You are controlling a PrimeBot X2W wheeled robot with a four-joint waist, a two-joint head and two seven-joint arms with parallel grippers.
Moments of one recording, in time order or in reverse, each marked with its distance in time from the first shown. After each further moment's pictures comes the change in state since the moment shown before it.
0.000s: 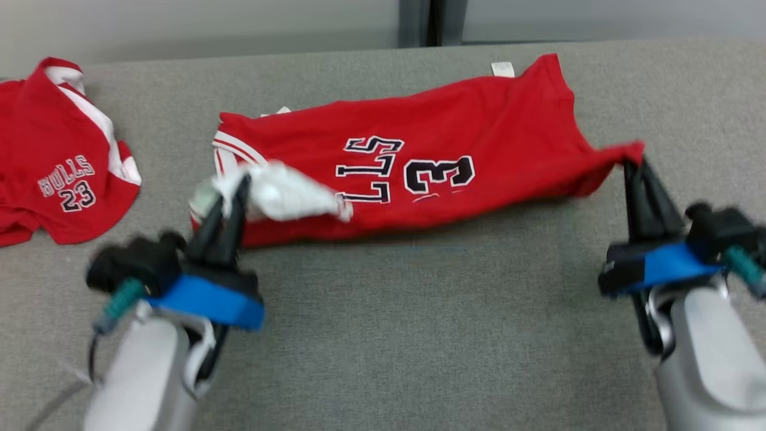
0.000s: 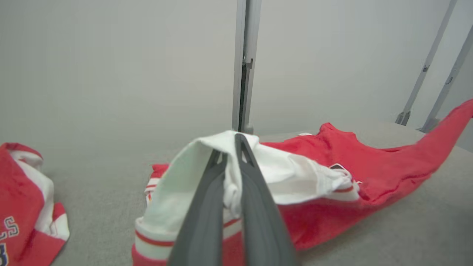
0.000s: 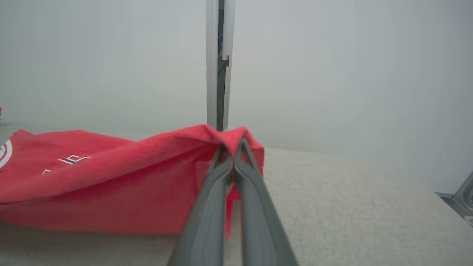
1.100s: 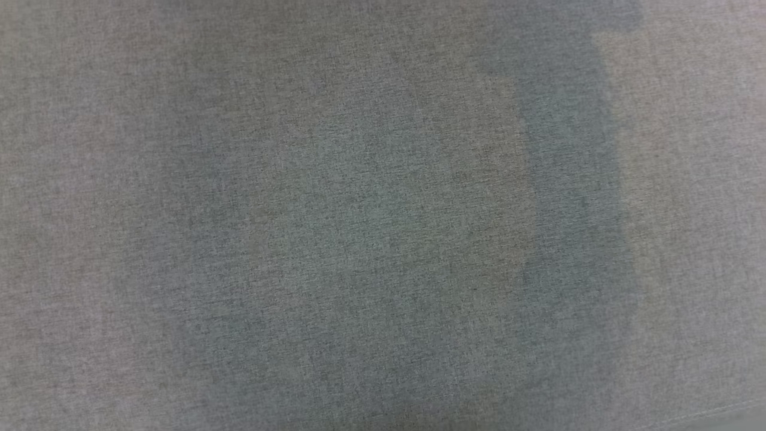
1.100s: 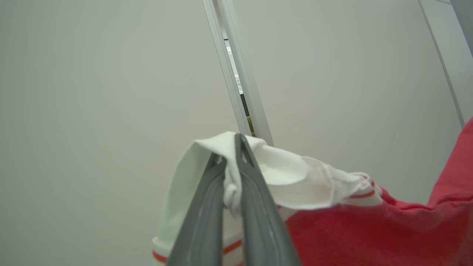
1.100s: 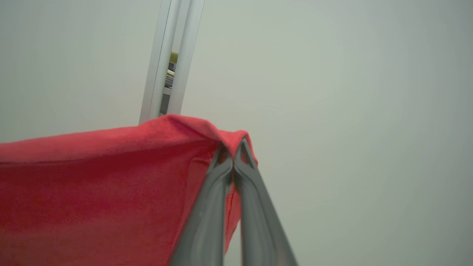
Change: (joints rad) left arm -1.375 0.151 -0.193 0.439 -0.046 -0.001 0.016; right arm -1.281 -0.078 0.039 0.602 -0.071 0.000 0.004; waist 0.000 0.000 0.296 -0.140
